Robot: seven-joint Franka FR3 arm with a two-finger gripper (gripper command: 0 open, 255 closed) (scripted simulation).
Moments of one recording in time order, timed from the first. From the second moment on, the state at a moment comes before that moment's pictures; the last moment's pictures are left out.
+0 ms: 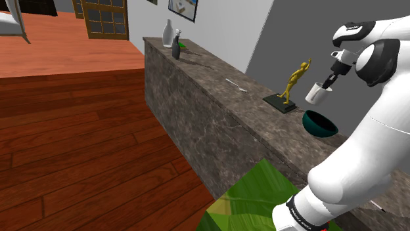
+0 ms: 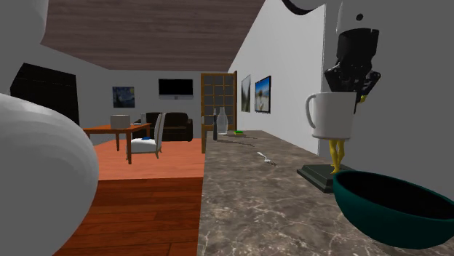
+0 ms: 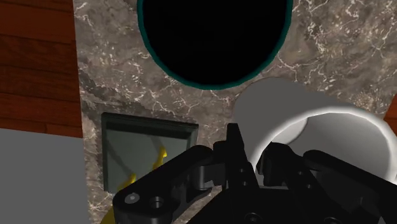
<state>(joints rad) -0.47 0.18 -0.76 -1.62 0.18 1.72 -1.30</state>
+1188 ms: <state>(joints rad) -0.59 0.24 -0.81 -1.70 0.23 1.82 -1.49</state>
